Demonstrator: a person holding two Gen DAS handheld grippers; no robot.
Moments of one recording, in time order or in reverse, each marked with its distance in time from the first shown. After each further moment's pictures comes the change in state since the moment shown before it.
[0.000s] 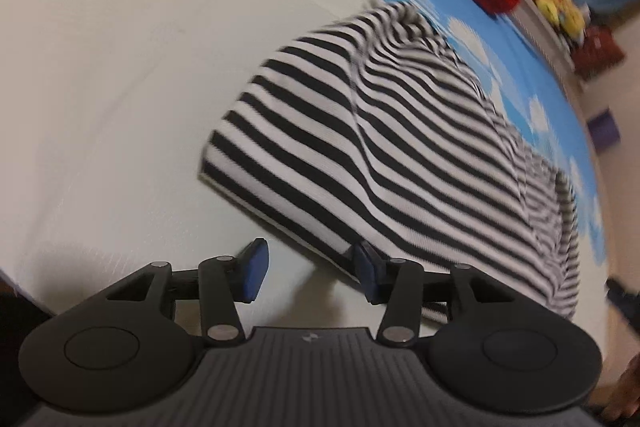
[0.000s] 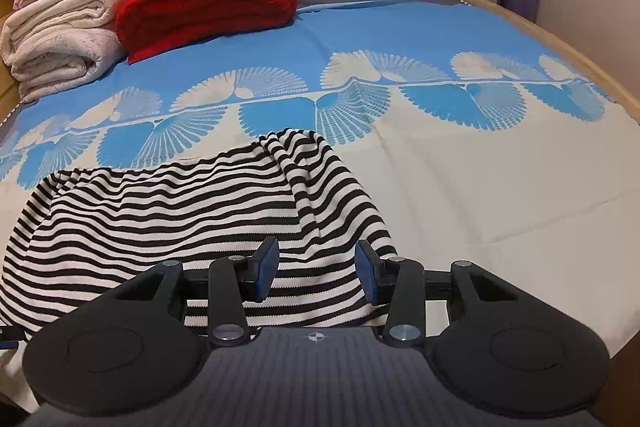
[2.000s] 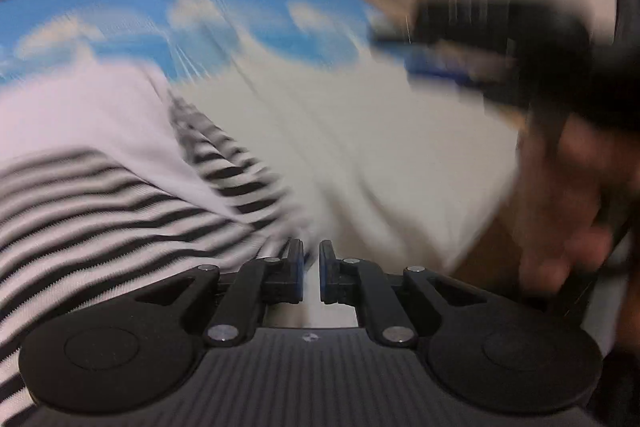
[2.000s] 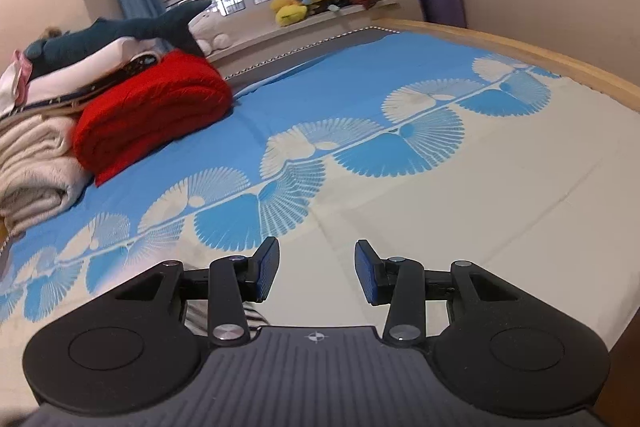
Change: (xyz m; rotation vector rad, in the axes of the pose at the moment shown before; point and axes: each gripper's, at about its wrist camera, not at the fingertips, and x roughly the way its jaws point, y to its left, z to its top) left arm 0.059 -0.334 -0.134 0.868 0.118 -0.354; right arm -0.028 -0.092 0.033 0.292 -0.189 -0.013
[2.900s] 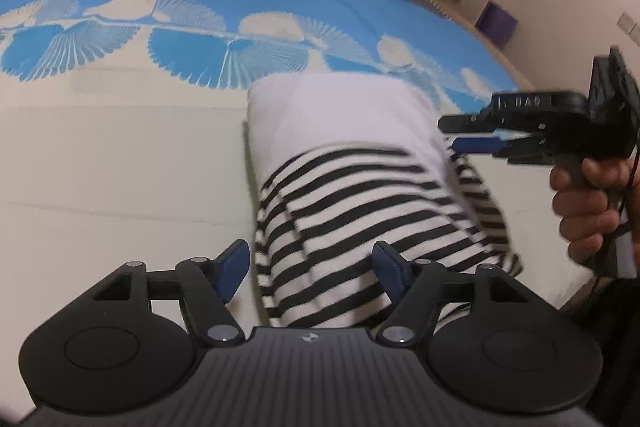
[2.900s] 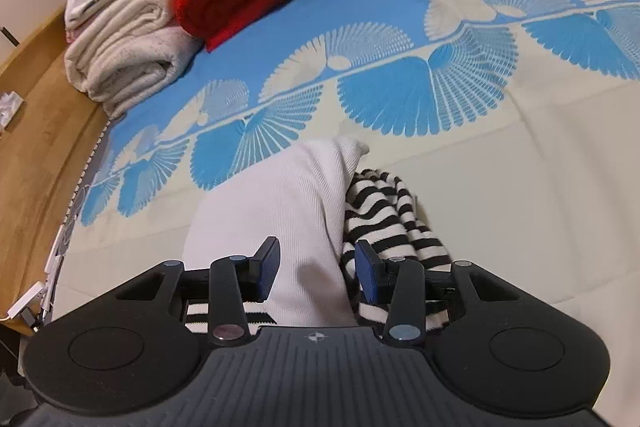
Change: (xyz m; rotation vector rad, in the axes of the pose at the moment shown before) left arm -0.119 0.162 -0.055 -0.320 -0.129 0.283; right arm 0.124 0.094 -0.010 -0.097 0.468 0.372
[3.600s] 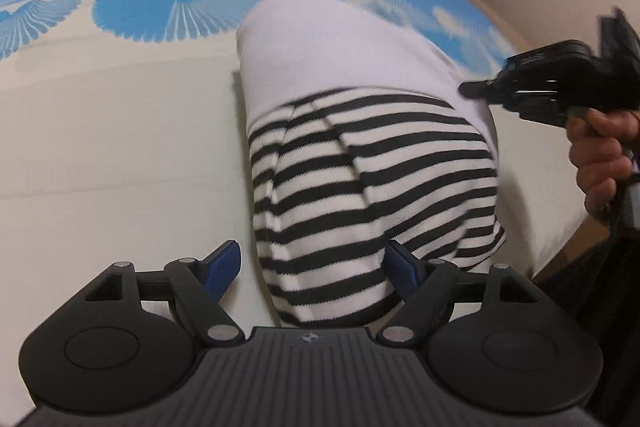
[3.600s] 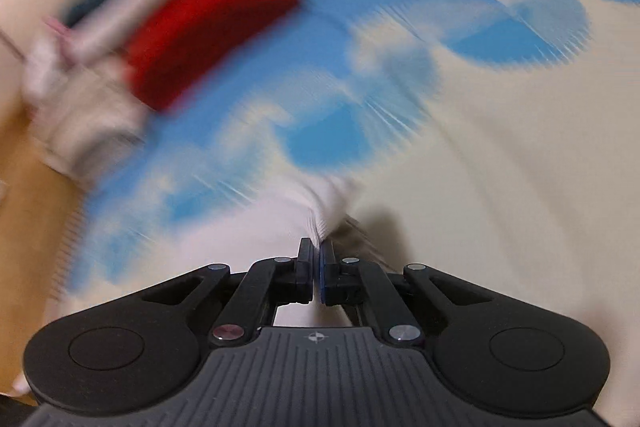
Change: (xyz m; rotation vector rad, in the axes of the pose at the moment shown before) left arm 0.041 -0.025 -0.018 0.109 0.148 -0.065; right arm -0.031 -0.048 -0.008 0.181 -0.079 -0.125
